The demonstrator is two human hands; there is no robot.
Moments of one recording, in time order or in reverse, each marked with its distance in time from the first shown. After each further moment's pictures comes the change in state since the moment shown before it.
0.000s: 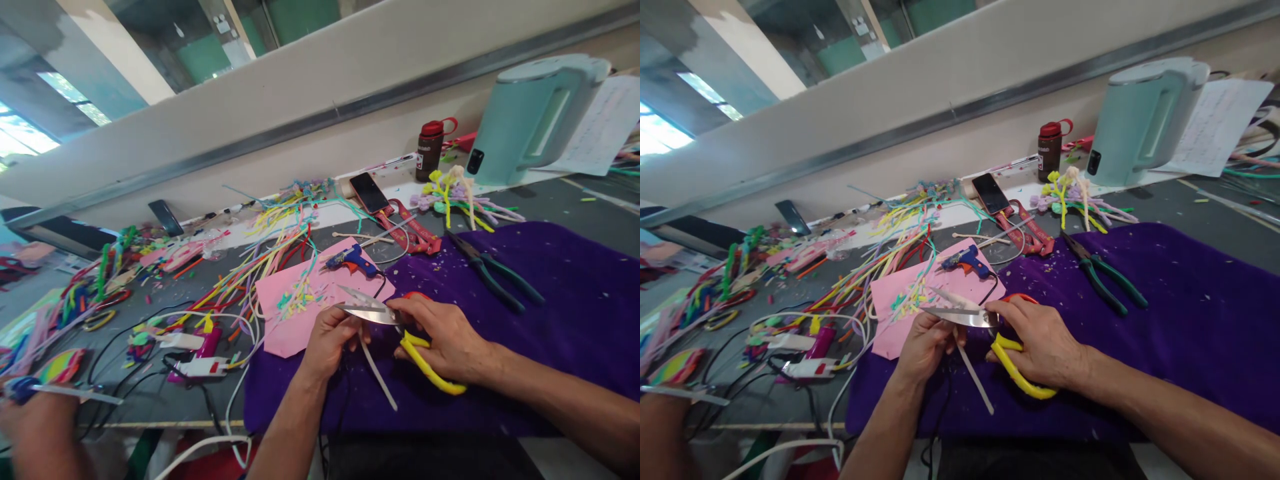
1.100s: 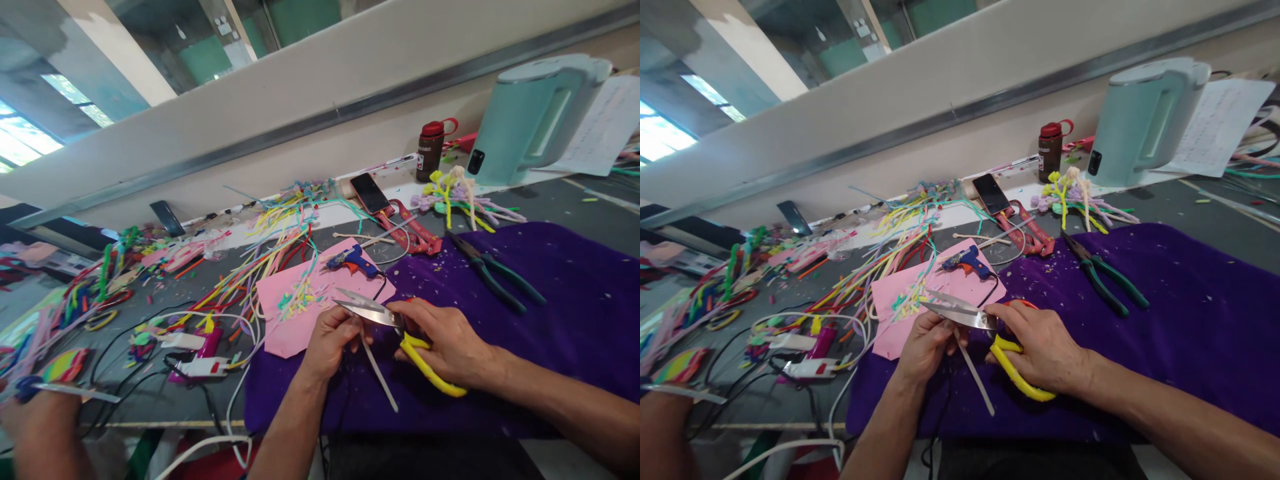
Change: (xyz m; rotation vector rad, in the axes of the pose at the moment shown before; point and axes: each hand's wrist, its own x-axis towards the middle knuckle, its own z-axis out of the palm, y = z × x) left_hand -0.001 -0.002 0.000 -0.028 0.001 -0.003; right_hand -0.001 -0.003 0.000 -0.004 0.029 -0.030
